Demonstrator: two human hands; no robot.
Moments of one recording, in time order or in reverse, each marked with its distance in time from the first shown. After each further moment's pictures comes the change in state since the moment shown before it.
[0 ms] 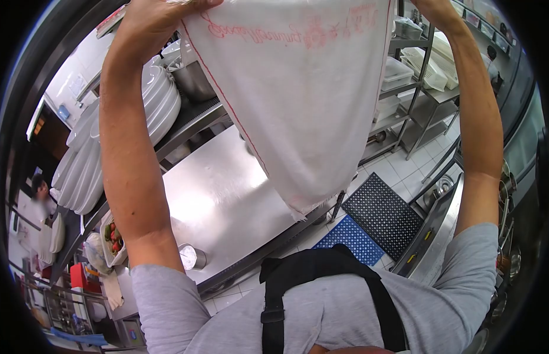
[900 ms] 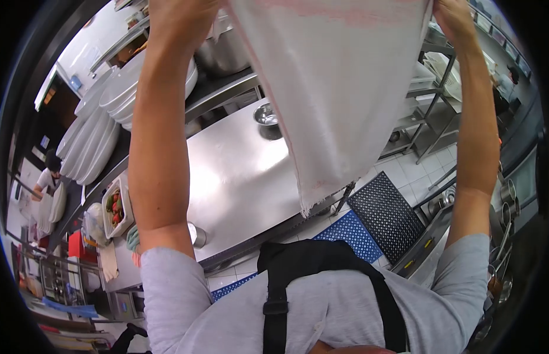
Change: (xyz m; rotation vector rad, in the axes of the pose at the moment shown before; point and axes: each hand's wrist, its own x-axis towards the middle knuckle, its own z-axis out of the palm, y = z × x) left_hand -0.021 0.005 0.039 -0.155 0.364 0.044; right_hand 0.001 0.035 0.039 0.434 0.243 -0.140
